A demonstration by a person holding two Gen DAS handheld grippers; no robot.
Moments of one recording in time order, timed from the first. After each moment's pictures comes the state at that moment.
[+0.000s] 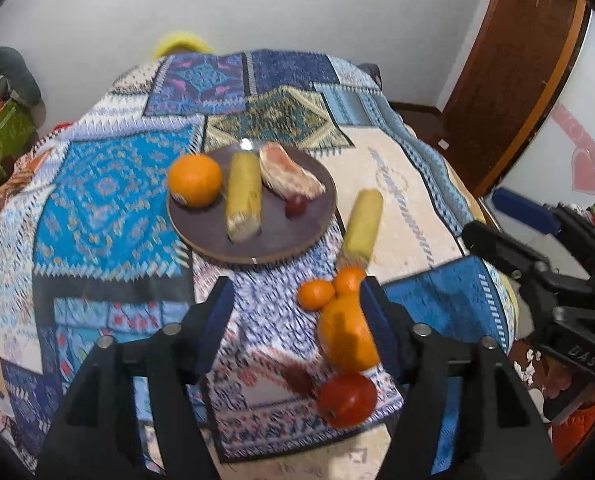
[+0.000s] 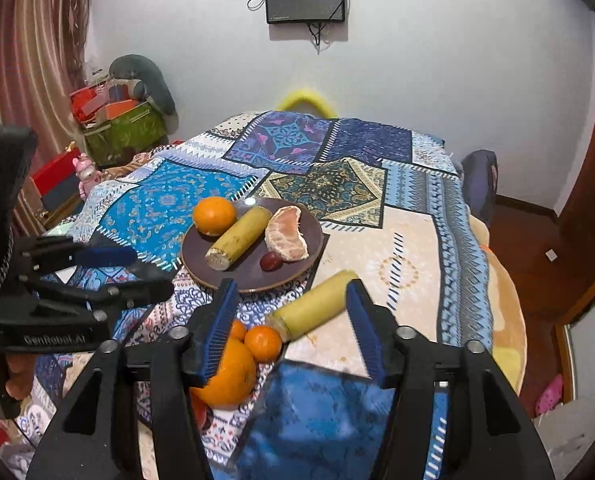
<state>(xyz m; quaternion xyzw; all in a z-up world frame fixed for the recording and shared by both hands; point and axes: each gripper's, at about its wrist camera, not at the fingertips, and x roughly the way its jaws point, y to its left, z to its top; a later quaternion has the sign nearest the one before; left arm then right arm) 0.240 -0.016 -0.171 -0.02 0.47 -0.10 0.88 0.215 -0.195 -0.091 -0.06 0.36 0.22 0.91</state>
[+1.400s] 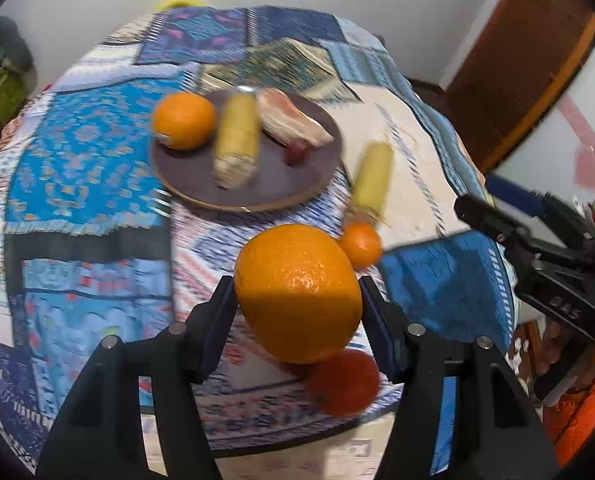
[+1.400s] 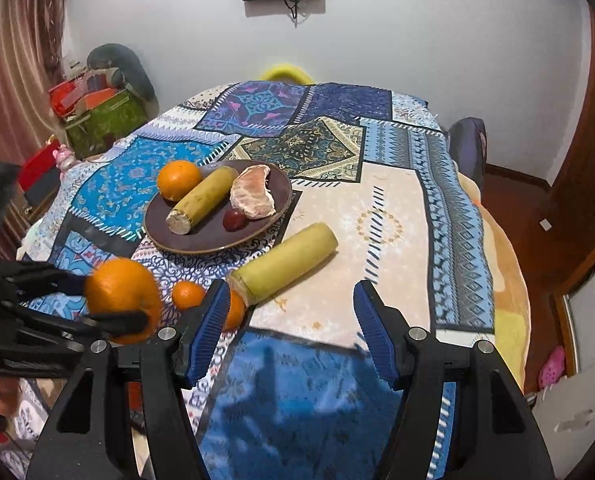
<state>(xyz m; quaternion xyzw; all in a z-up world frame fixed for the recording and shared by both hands) 0.244 -0.003 -0.206 -0.05 0.51 -0.10 0.85 0.228 -0.214 -0.131 -0.05 0.40 0.19 0.89</state>
